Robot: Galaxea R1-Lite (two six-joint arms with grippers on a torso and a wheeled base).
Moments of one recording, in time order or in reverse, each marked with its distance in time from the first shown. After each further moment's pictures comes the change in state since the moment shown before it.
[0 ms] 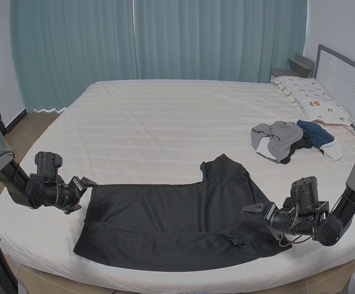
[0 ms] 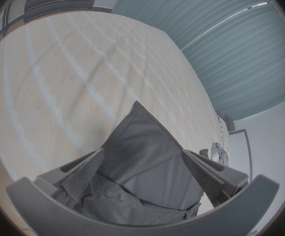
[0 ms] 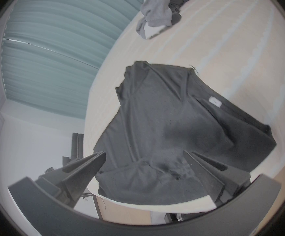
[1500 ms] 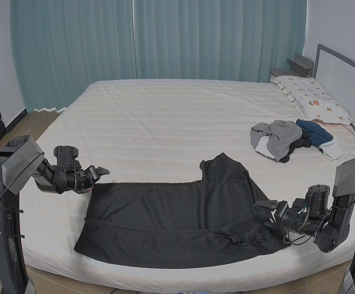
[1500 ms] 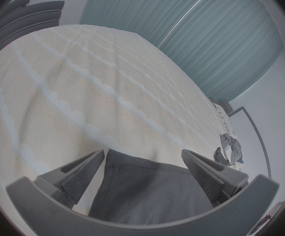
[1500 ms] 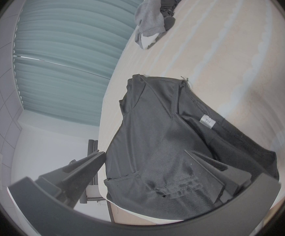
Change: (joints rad) left arm 0.016 0.384 -0.496 -0.002 -0.040 0.270; right arm -0.204 0.256 0.135 -0.571 0.212 -0.005
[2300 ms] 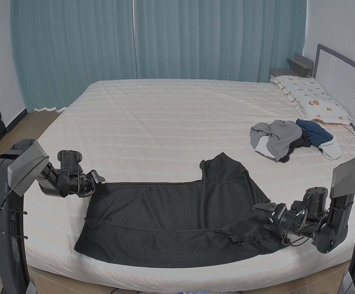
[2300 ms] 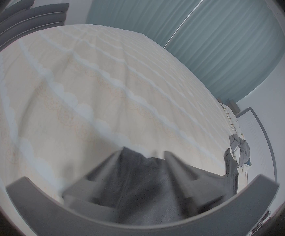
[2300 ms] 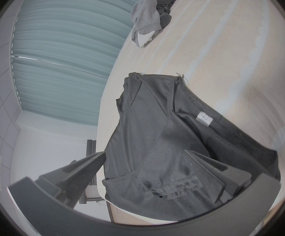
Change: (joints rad) left arm -0.011 0.045 -0.010 -0.011 0.074 -0.005; right arm 0.004 0.031 -0.003 0.000 -0.005 0.001
